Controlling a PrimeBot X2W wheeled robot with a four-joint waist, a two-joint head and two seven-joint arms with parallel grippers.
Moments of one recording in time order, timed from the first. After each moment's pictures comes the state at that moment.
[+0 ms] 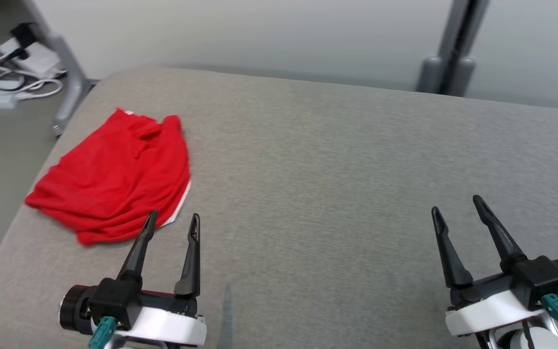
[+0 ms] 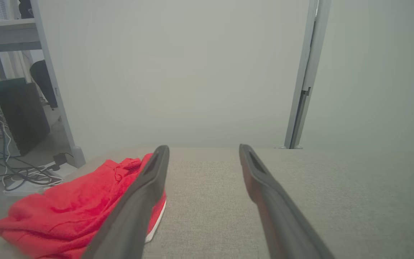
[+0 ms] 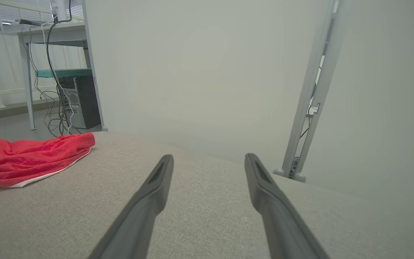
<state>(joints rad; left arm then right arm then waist) -0.01 0.05 -0.19 0.04 -0.16 0.05 -0.26 -0.07 -0.09 0.09 0.09 0.04 0.13 -0.26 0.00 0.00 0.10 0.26</state>
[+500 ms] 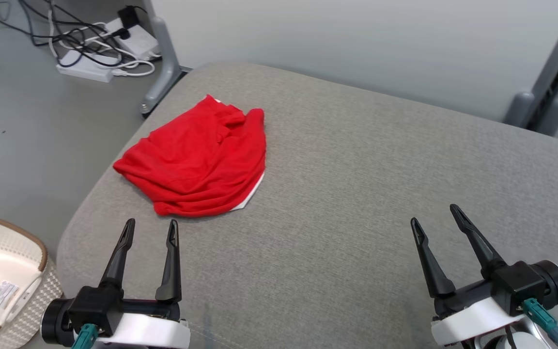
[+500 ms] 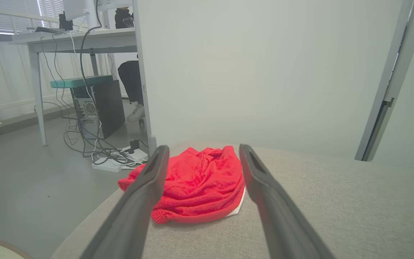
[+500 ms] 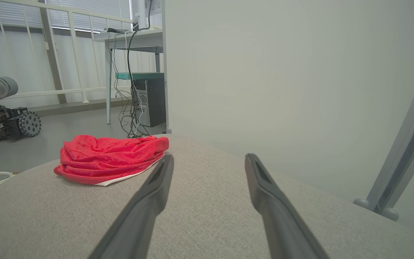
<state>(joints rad) 0.02 0.05 -0.12 0.04 -0.17 0.05 -0.26 -0.07 -0.10 0.16 0.10 0.05 0.13 -0.26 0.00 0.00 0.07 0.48</state>
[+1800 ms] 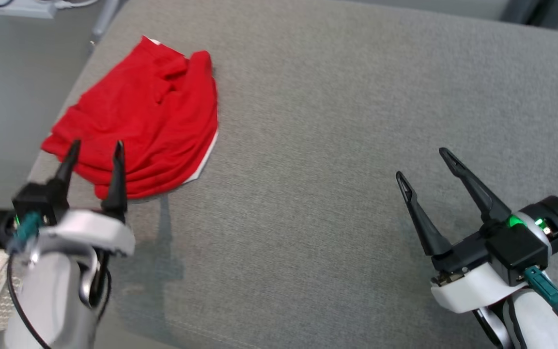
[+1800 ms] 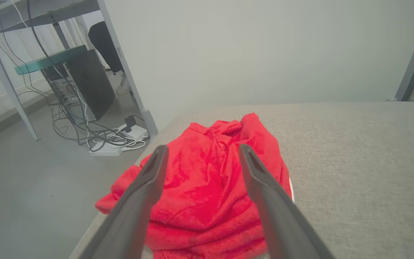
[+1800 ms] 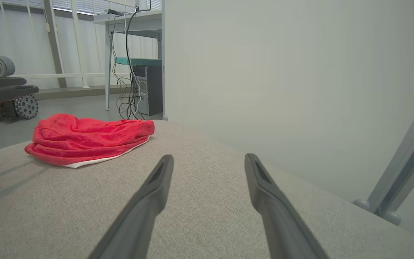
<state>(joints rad) -0.38 0.15 -0.02 0.42 -0.17 -0.06 -0.24 -0.20 -0.20 0.26 -0.06 -0.01 0.13 -0.19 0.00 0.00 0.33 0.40</state>
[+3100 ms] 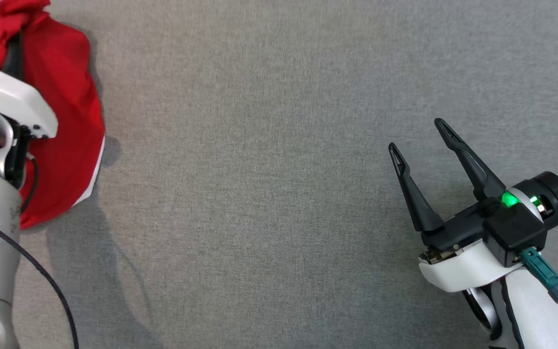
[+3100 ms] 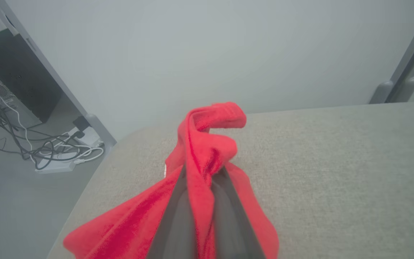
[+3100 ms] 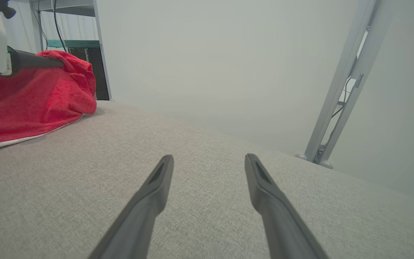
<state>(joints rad) -0.95 0.32 -0.08 0.93 -0.25 -0.12 -0.11 -0.29 -0.15 0.26 -0.05 -0.03 0.13 -0.21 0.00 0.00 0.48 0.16</state>
